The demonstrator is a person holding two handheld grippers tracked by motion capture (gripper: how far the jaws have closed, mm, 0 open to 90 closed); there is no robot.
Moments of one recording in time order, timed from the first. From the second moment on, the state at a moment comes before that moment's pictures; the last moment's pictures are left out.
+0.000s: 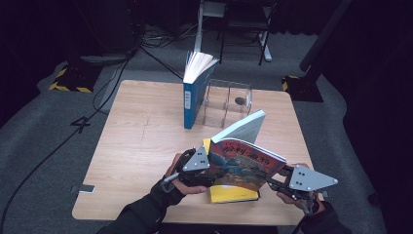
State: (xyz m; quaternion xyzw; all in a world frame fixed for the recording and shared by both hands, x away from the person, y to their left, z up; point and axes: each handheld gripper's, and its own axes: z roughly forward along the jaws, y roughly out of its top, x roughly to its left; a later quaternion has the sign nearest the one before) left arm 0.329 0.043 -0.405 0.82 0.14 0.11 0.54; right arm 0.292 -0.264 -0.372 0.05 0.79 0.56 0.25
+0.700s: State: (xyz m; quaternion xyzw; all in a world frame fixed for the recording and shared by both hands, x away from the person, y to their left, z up) left arm 0.316 0.033 -0.381 0.80 0.09 0.14 0.57; right arm 0.321 -0.292 -0.390 0.18 0.77 0.56 0.26
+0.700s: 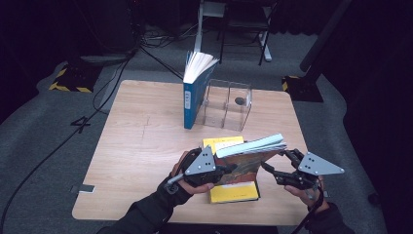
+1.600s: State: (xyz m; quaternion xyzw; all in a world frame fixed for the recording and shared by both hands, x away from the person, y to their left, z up) left arm 0.331 0.031 -0.332 0.79 0.10 0.12 0.59; right arm 0.328 -0.264 -0.405 0.18 0.79 0.54 0.23
